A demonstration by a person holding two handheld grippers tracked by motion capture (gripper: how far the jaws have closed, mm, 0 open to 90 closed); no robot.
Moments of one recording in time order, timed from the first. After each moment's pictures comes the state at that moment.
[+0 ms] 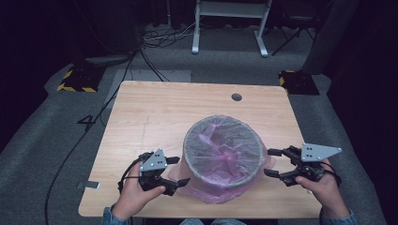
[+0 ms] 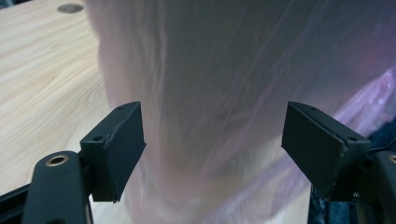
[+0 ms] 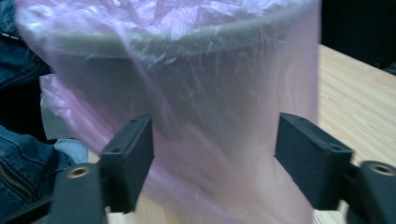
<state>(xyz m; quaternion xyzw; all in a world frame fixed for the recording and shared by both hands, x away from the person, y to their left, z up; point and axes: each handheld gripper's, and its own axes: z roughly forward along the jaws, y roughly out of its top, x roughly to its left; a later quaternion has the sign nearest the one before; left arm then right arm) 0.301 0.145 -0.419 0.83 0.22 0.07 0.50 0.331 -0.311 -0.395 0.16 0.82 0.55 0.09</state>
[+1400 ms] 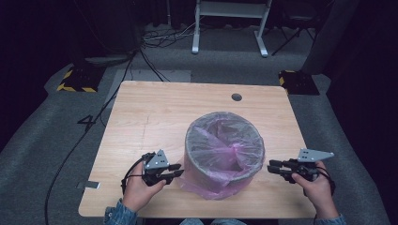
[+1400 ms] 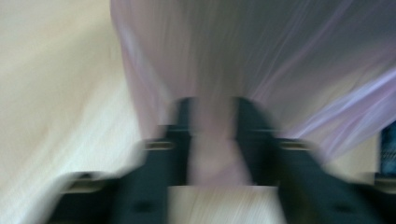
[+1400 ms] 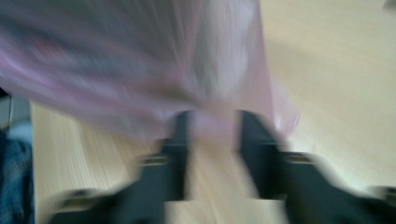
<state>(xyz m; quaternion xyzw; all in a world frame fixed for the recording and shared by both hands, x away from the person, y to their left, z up) 0.317 0.154 -0.453 0.84 0.25 0.09 0.47 0.344 -0.345 -0.458 0.28 0.82 0.50 0.07</state>
